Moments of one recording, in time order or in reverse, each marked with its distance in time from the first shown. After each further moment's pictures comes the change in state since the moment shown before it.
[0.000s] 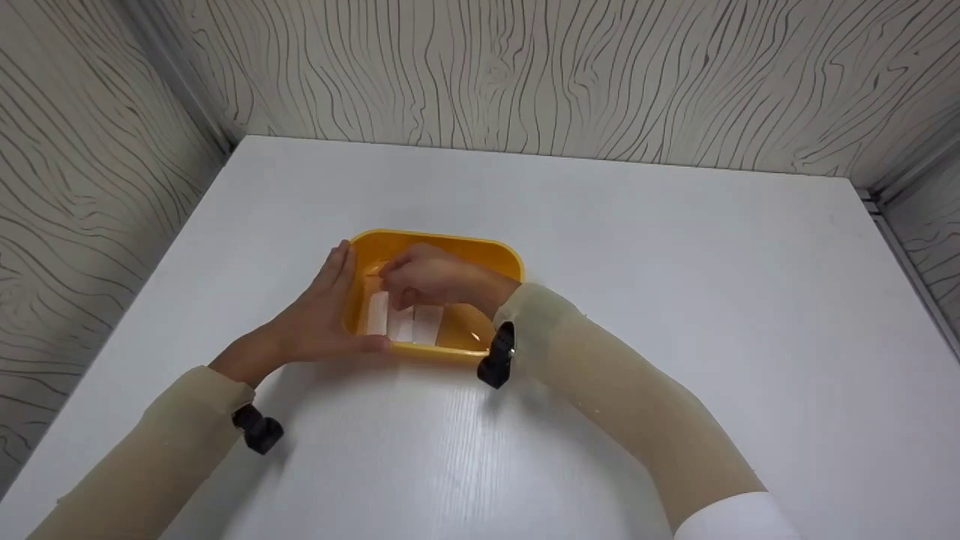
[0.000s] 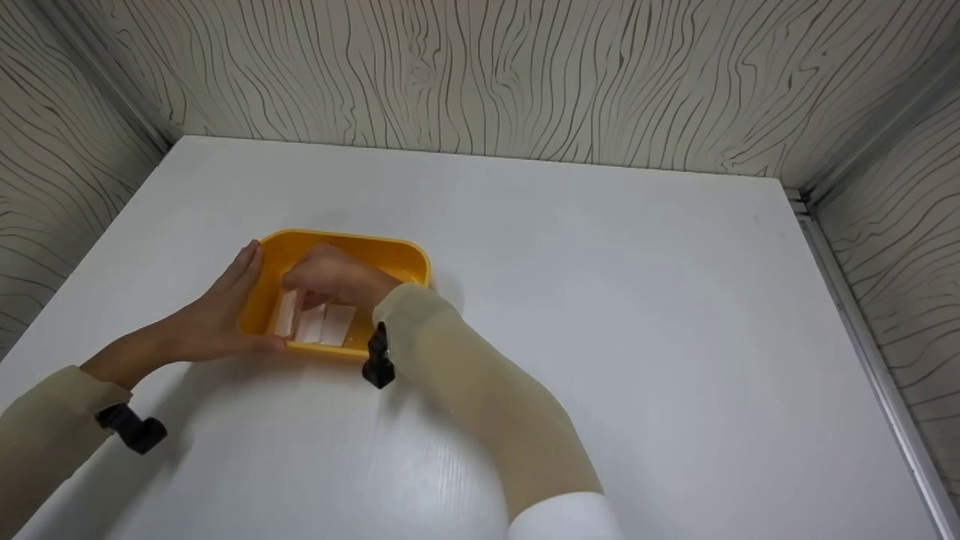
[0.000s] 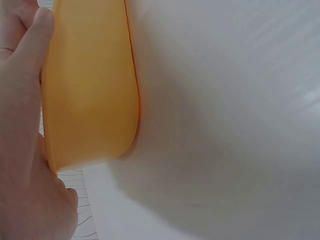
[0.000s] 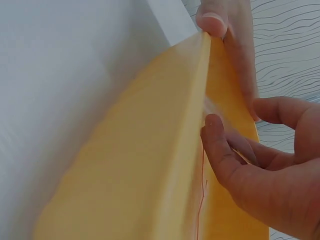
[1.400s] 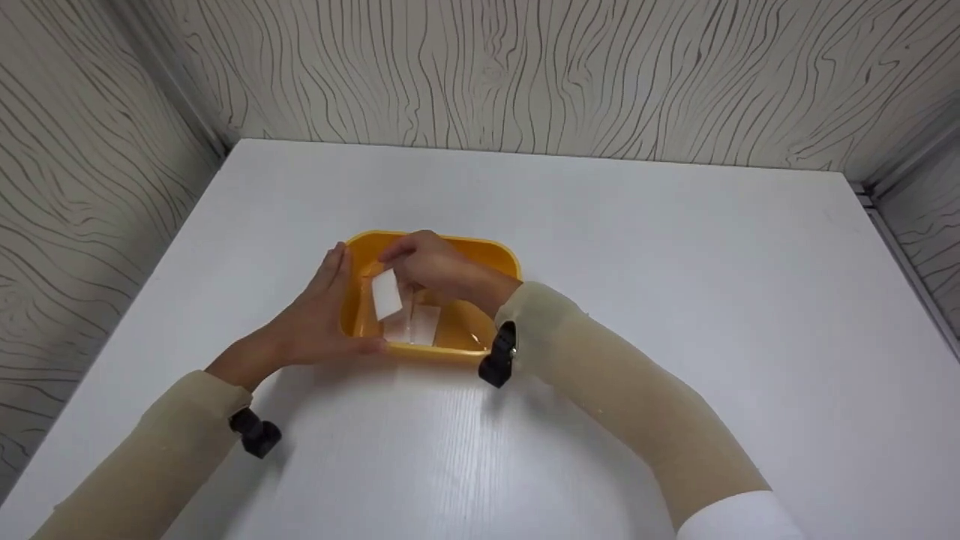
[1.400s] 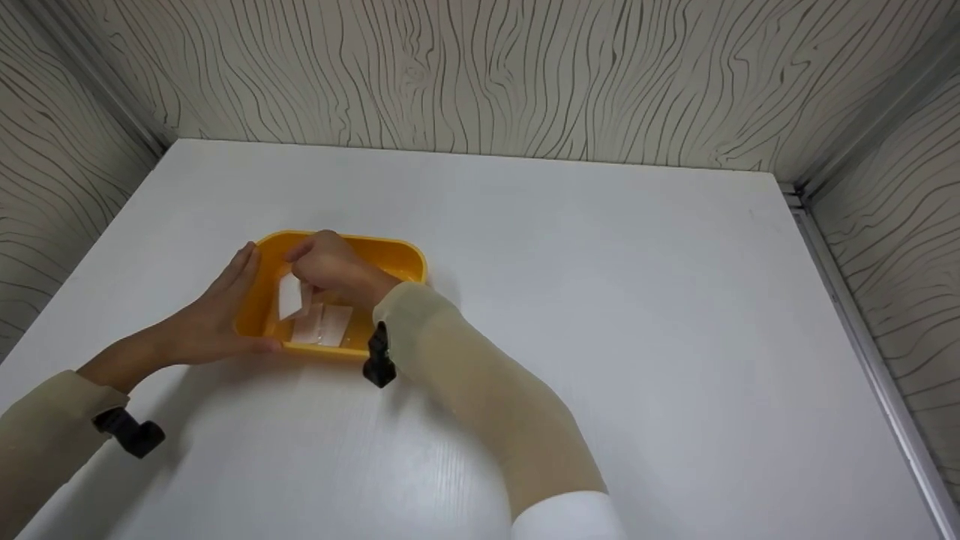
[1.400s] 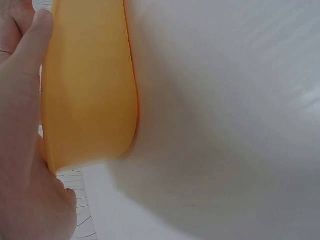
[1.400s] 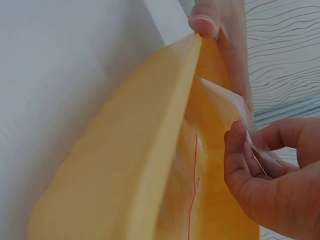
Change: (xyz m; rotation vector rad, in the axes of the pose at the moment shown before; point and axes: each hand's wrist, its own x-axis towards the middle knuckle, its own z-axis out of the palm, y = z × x) left_hand 0.000 -0.001 -0.003 -0.014 -0.020 -0.016; right_hand -0.005 -0.003 -0.001 -0.006 0.187 -0.090
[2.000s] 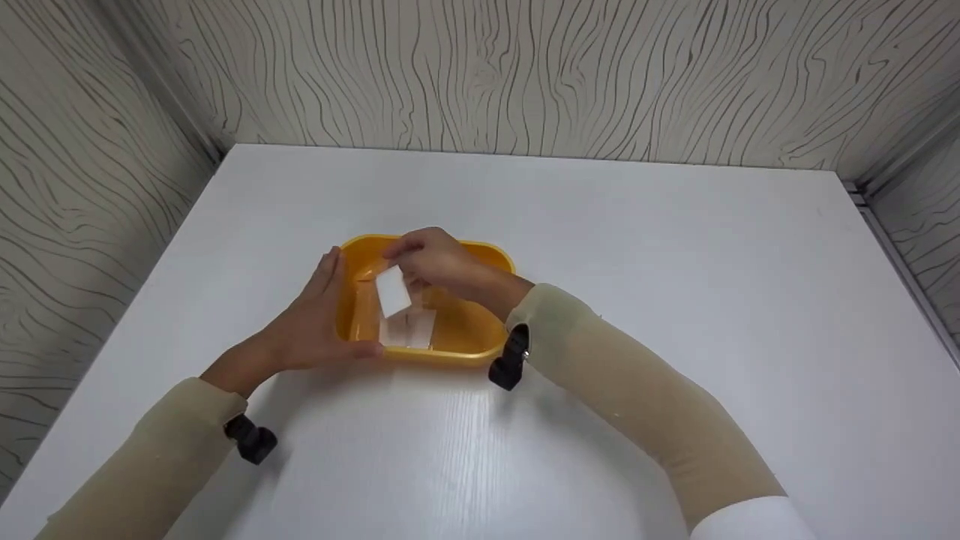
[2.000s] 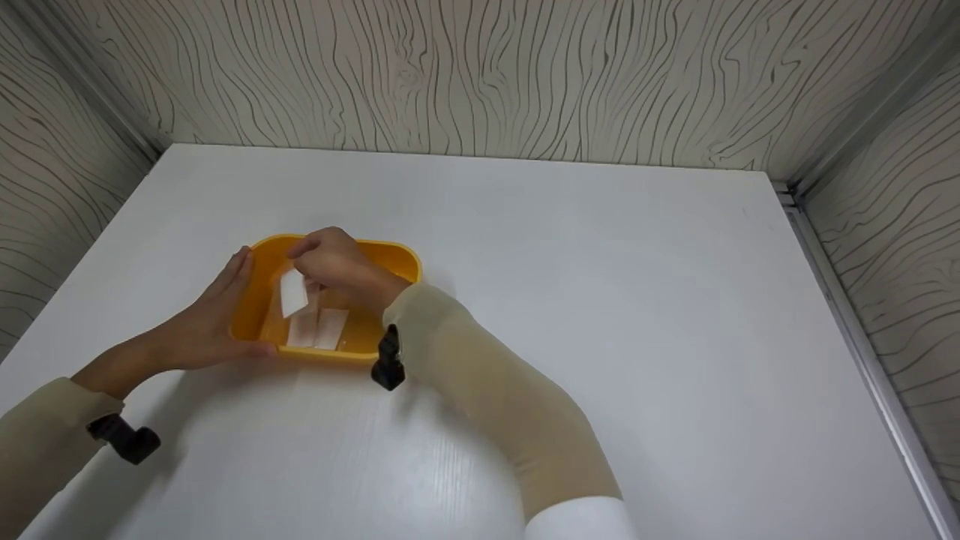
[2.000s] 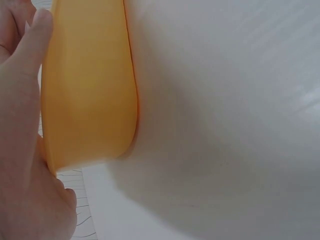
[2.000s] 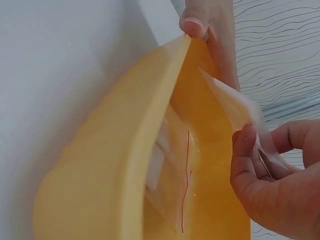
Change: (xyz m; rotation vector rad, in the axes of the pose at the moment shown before) left_hand -0.001 -0.003 0.002 -0.013 0.040 0.023; right_hand -0.009 -0.002 -0.005 -0.013 0.068 -0.021
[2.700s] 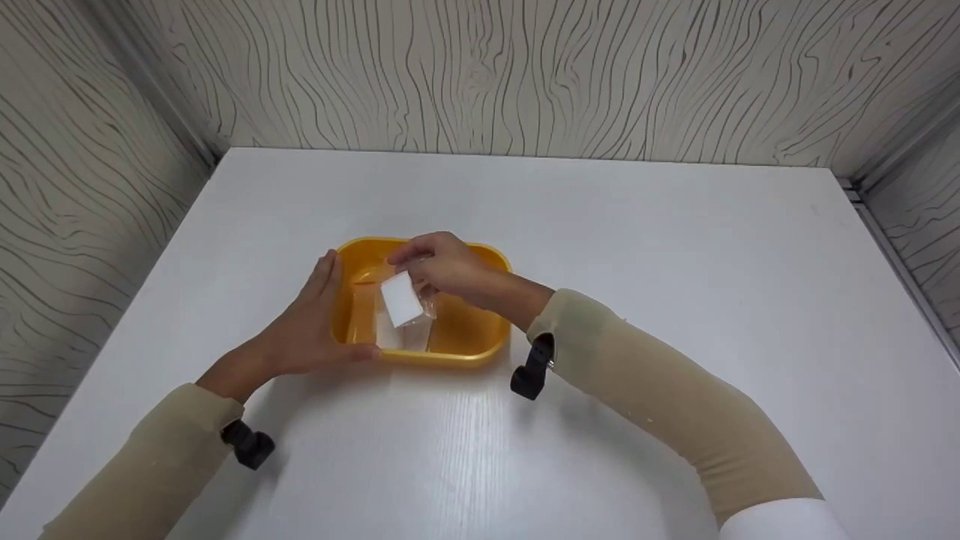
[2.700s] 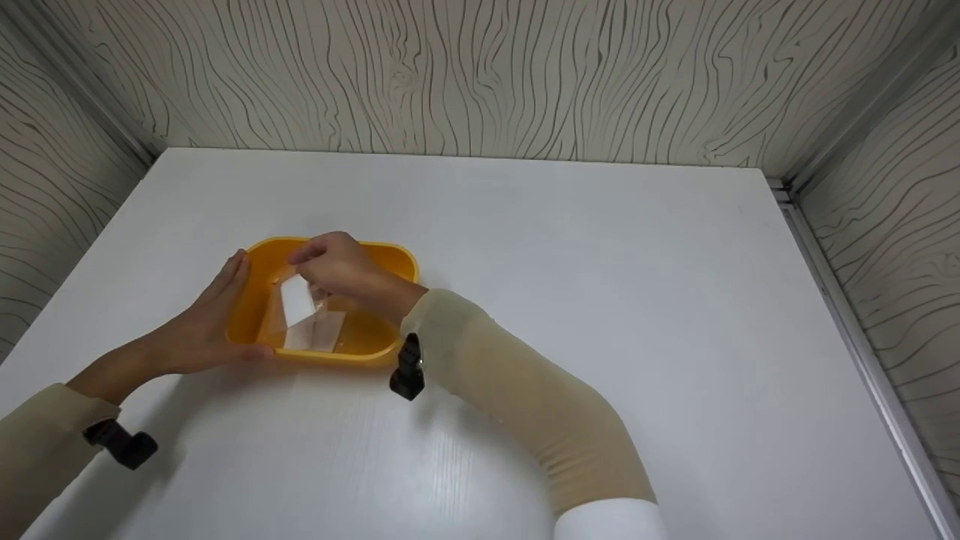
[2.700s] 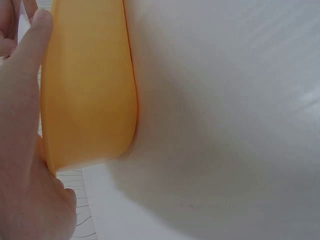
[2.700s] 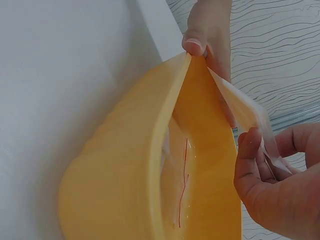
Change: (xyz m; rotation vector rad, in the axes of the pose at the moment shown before) left_hand -0.001 -0.001 0.003 0.009 0.012 -0.022; right_hand -0.020 -0.002 -0.007 0.008 -0.017 0.009
